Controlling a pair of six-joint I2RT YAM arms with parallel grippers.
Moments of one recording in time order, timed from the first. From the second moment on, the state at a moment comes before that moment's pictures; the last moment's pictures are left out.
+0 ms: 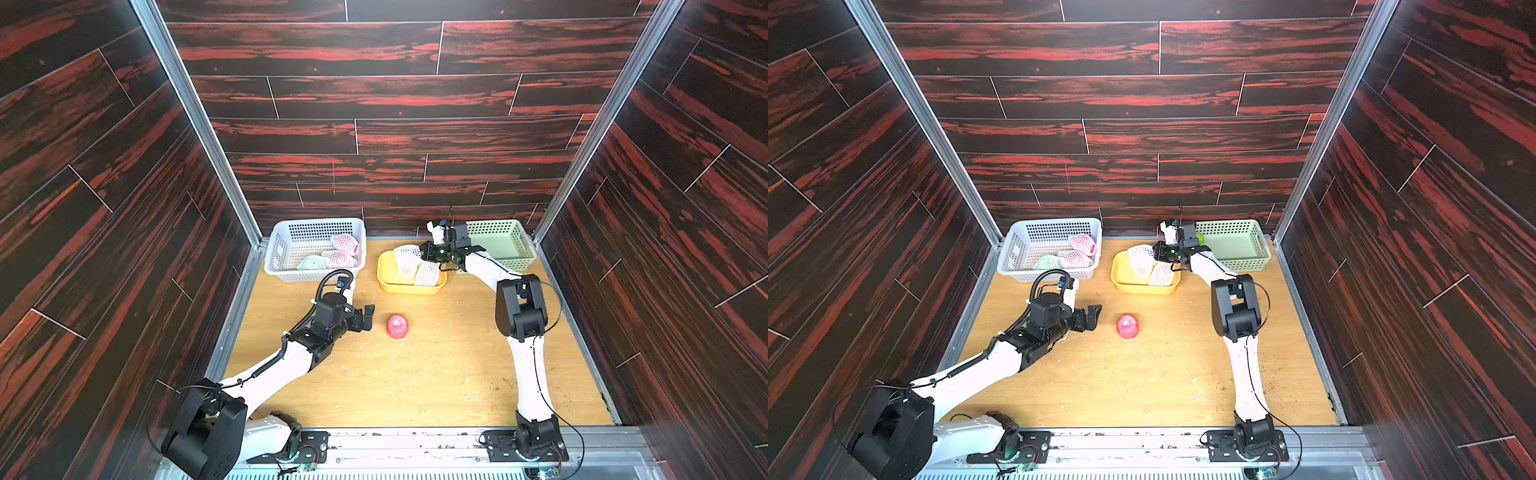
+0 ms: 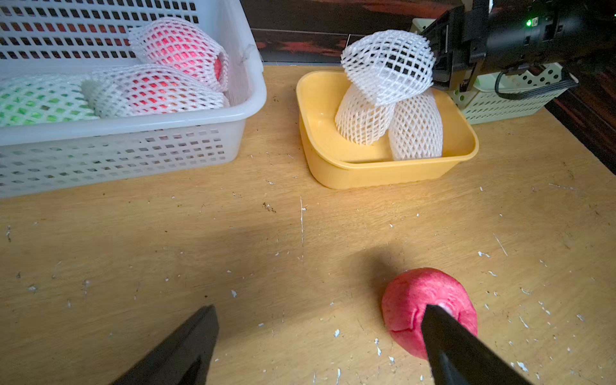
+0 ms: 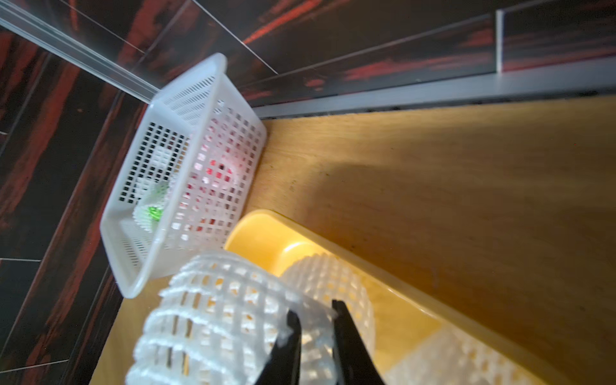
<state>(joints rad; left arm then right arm) -0.47 1.26 0.64 0.10 -0.03 -0.26 0.29 2.39 1.92 -0.19 -0.56 0.39</state>
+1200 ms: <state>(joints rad) -0.47 1.28 0.65 0.10 0.01 -0.26 0.31 2.20 1.64 -0.05 -0.65 0.38</state>
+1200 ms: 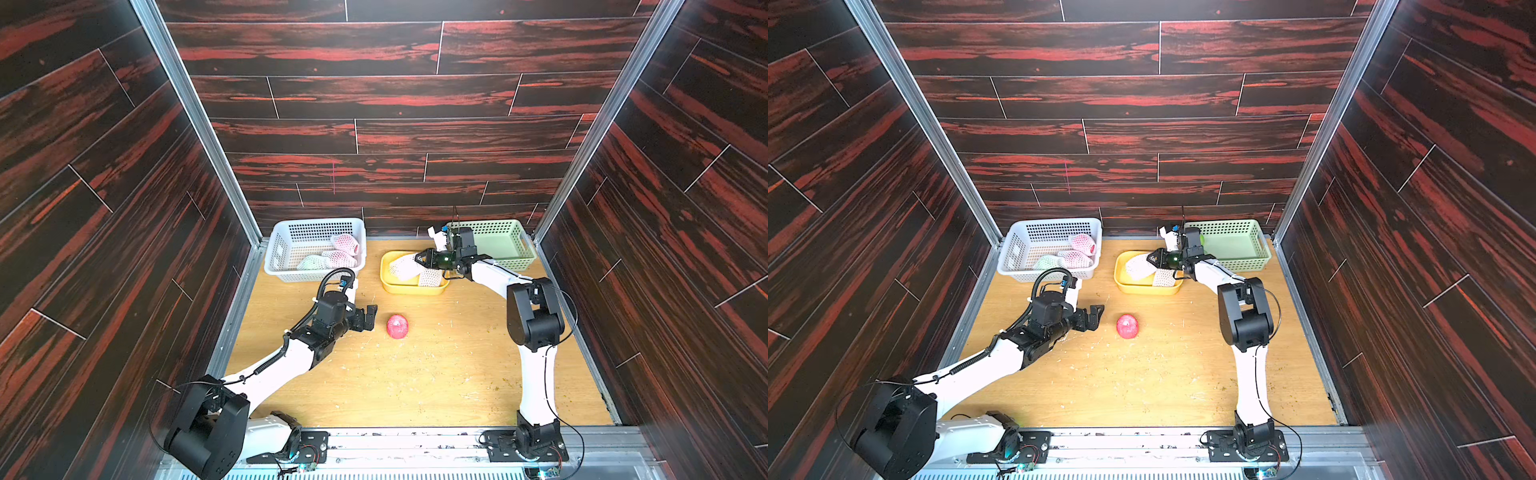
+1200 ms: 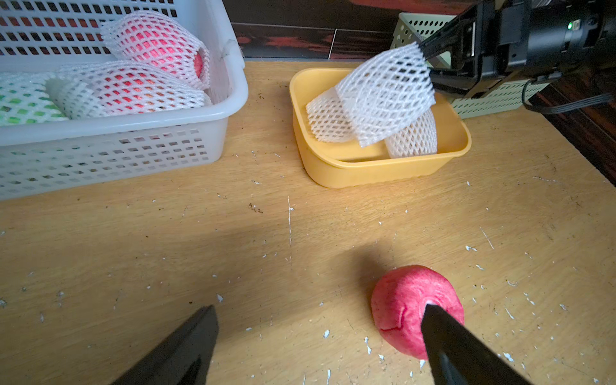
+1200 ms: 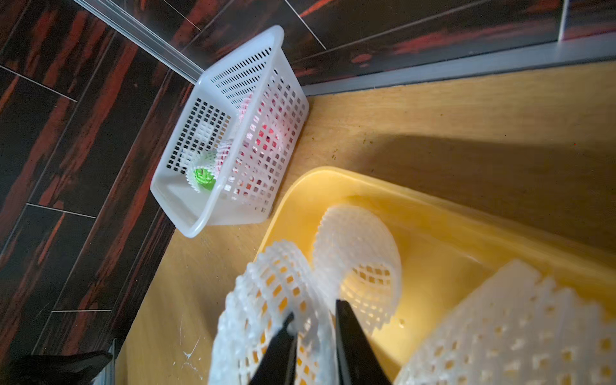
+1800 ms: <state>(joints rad) -0.47 1.29 0.65 0.10 0.01 -0.25 0.31 2.05 1.61 -0.21 -0.44 0.19</state>
